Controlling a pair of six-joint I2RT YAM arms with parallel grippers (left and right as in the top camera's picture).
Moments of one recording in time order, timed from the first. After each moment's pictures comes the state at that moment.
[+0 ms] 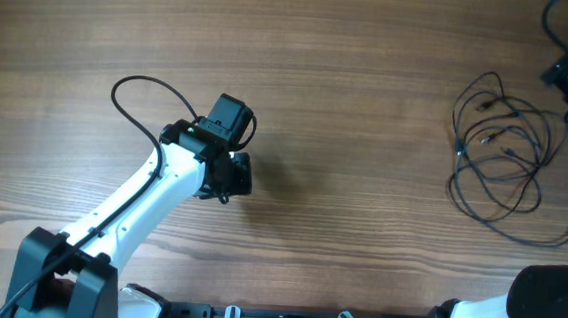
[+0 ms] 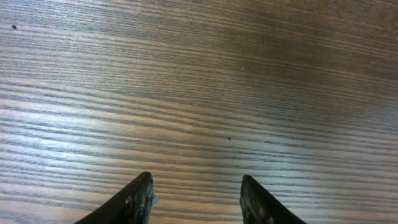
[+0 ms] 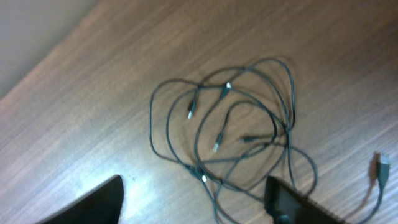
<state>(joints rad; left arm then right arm) -0.42 1.52 0.98 -0.91 0.06 -0.58 -0.37 1.67 1.78 -1.15 -0.02 0.34</state>
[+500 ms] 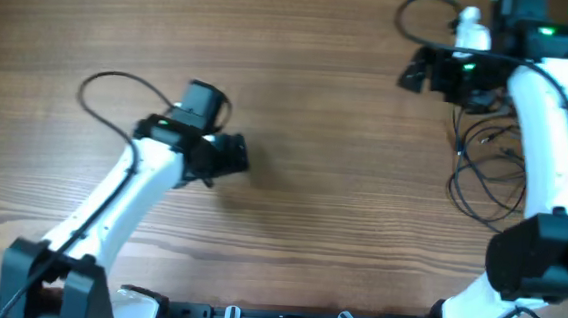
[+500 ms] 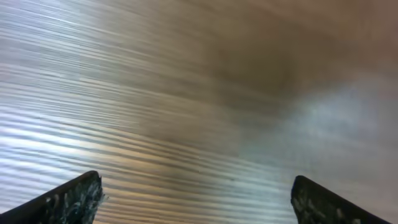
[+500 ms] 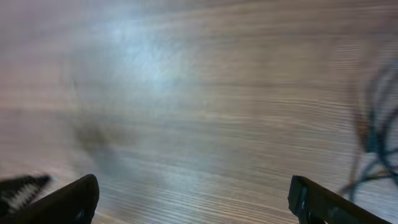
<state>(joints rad) -0.28 1.49 0.98 -0.83 0.06 -0.58 0.01 1.84 1.78 -1.25 -0.34 0.10</state>
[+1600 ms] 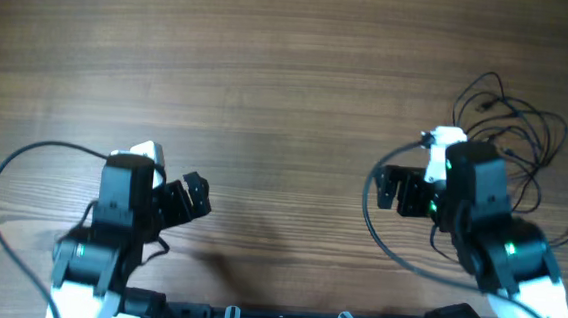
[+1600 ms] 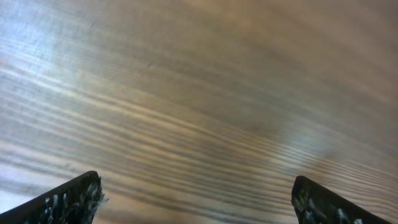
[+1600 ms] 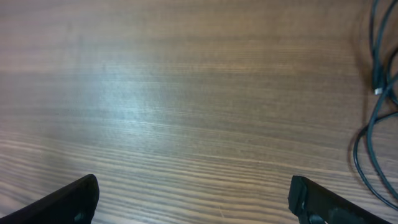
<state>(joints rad) -0.14 0.75 0.67 -0.89 0.08 -0.51 0.28 0.89 0.83 -0.81 -0.07 0.30</state>
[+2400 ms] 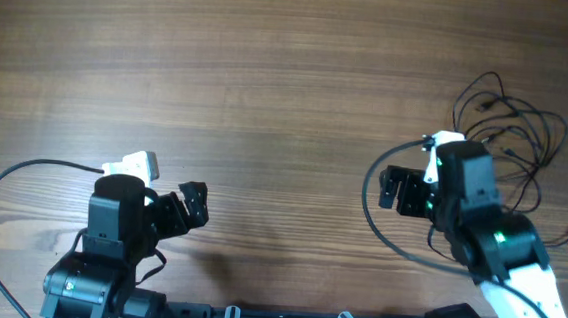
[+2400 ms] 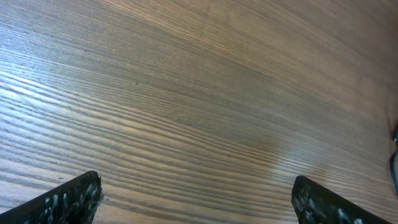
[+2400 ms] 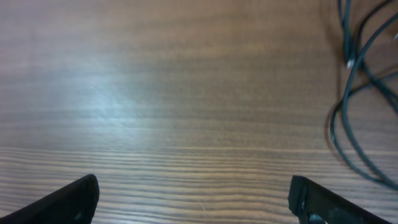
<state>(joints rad) -0.15 0.60 0.65 -0.89 0.08 -0.51 0.28 0.95 0.81 -0.81 0.00 0.34</state>
